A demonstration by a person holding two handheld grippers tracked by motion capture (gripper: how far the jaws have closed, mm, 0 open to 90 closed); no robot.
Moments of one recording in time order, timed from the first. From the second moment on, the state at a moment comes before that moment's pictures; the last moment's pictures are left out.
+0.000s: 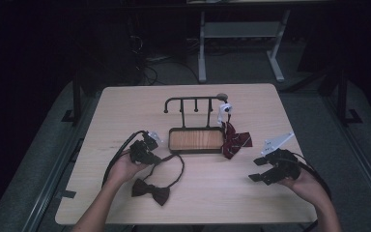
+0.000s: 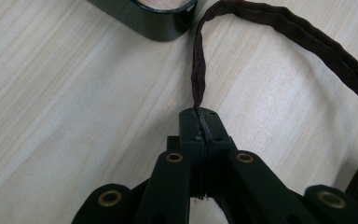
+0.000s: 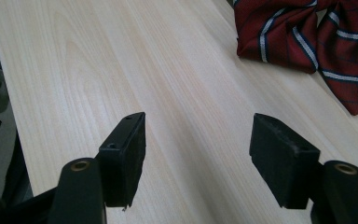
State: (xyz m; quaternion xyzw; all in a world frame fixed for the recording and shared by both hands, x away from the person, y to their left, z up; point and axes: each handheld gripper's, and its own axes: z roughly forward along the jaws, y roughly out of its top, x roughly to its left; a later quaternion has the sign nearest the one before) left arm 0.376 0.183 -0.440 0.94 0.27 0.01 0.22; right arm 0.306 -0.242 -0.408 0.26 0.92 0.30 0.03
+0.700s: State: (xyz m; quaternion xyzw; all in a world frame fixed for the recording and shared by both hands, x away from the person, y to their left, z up) left arm 0.364 0.187 -0.400 0.94 0.25 0.01 0.23; right arm 0.307 -0.243 -0.408 0.26 0.92 0.31 0.03
